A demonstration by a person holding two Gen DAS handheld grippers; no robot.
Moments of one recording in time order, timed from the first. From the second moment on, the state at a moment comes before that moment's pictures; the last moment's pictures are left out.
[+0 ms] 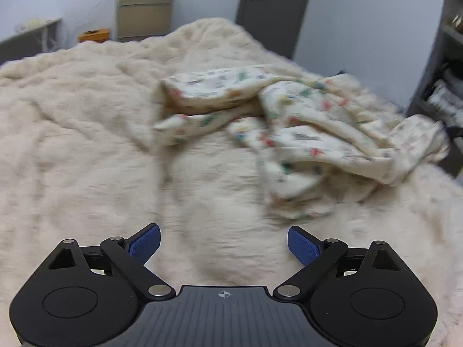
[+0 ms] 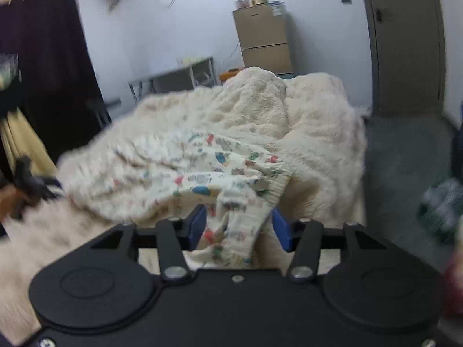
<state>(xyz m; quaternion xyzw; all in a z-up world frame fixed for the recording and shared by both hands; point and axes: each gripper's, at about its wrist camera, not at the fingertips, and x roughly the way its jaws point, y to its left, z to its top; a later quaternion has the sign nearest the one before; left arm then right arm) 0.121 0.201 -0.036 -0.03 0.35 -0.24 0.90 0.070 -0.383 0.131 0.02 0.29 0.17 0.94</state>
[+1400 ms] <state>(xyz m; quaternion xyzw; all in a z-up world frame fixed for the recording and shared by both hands) 0.033 0.223 0.027 -0.01 0.33 -0.23 0.91 0.024 -0.286 0.142 -0.07 0.20 0.35 0.91</state>
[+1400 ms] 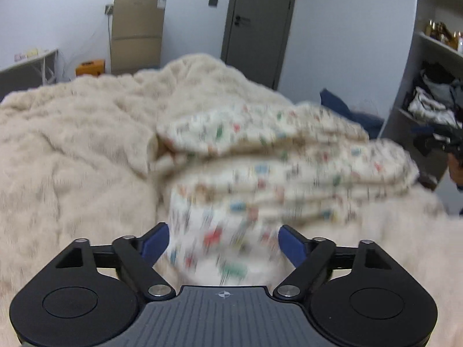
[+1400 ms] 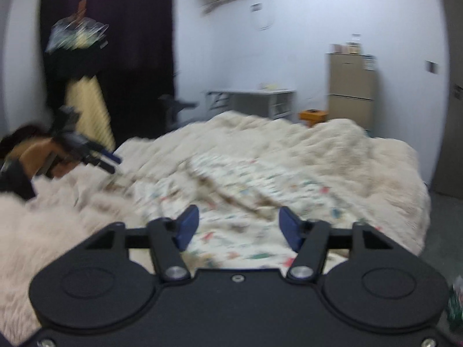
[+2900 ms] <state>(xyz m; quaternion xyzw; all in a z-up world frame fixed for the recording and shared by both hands) -0.005 0.320 -0.093 0.13 0.43 0.02 0.90 0.026 -0.217 0.103 -0.17 0.26 0.38 0.87</state>
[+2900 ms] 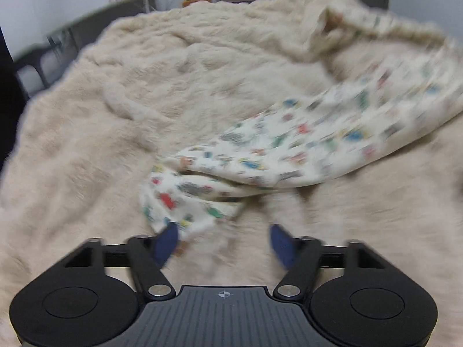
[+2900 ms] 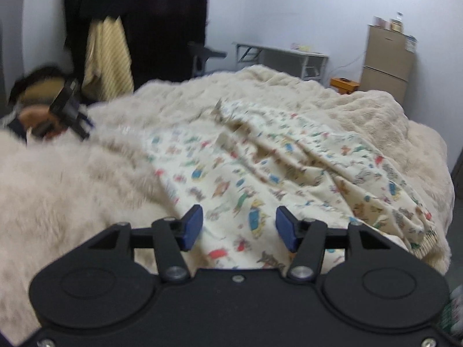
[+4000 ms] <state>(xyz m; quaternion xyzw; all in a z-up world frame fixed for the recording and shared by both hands) -0.038 0.401 0.046 0.02 0.17 0.15 0.97 0.002 -0.191 0.099 -0.30 0.25 0.38 0.84</state>
